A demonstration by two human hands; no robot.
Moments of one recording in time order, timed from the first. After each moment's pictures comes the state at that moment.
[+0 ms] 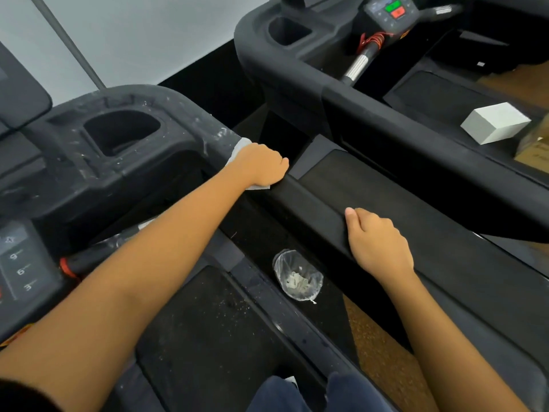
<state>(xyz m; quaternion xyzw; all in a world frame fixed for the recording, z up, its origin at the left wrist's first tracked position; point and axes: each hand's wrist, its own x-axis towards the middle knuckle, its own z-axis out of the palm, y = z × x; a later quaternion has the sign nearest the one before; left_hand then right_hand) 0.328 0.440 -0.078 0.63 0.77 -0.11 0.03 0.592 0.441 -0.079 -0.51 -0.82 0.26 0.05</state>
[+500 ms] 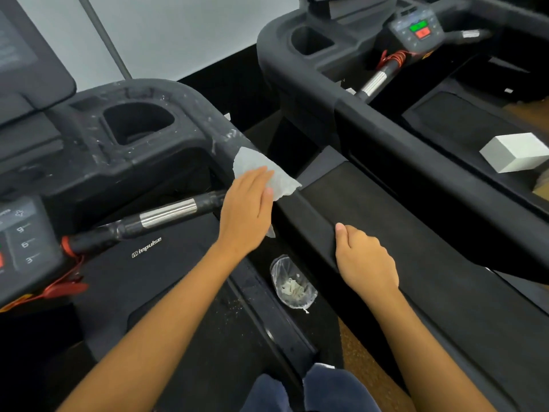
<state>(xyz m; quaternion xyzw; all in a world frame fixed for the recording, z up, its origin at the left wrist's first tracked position) 0.402 0.350 -0.104 0.43 0.83 0.34 0.00 0.589 0.445 -0.078 -0.48 -0.84 0.26 0.01</state>
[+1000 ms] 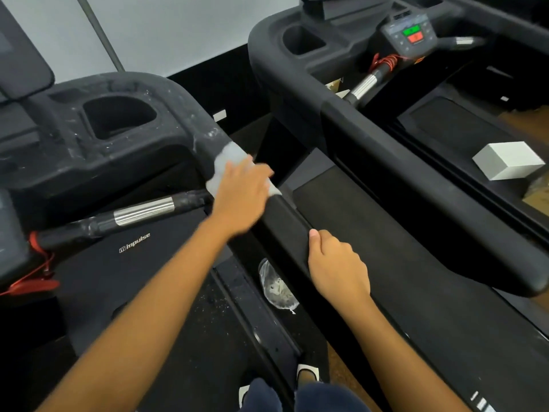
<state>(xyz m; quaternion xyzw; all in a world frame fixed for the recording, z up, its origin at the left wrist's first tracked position) 0.385 0.401 -0.108 0.48 0.86 0.18 0.00 0.593 0.449 -0.077 -0.44 -0.85 0.28 -0.01</state>
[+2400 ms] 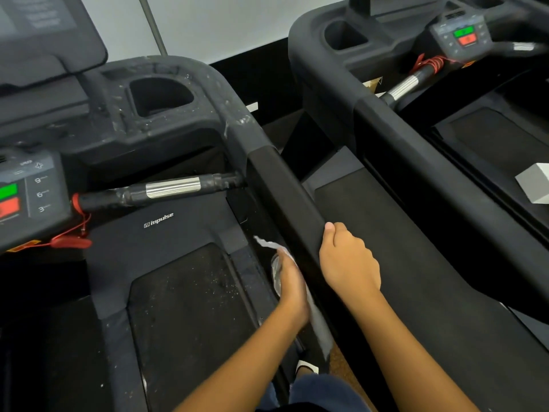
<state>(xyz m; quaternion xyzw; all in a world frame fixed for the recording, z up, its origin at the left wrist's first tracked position) 0.553 0.387 -0.198 -0.22 0.52 0.73 0.39 0.589 0.450 -0.085 -0.42 -0.87 0.26 -0.01</state>
